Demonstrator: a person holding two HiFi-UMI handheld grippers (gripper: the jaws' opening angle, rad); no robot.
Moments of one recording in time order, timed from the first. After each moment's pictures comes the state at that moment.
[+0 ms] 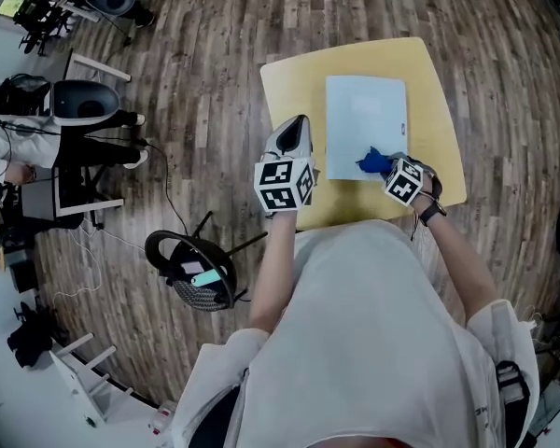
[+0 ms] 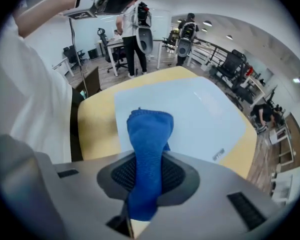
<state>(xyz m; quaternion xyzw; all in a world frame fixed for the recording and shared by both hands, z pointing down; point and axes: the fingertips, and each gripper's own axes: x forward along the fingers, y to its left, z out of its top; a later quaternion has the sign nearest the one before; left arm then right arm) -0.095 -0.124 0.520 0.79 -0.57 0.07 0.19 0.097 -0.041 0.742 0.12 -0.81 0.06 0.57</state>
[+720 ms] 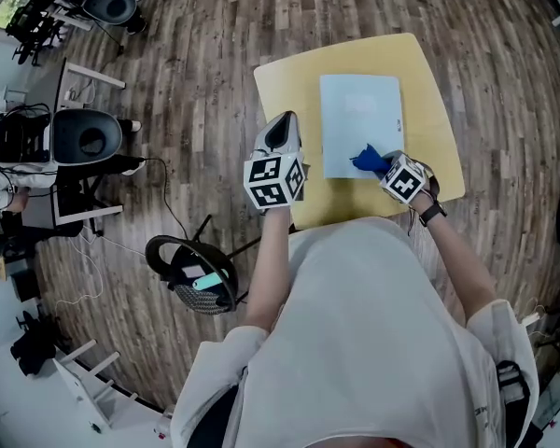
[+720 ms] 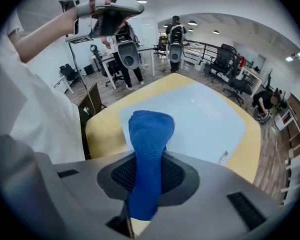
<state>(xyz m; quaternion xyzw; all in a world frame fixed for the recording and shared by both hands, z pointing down) -0.108 -0.130 0.515 0.79 -0.58 0.07 0.19 0.089 -0.035 0.714 0.15 -0.83 0.12 0.53</state>
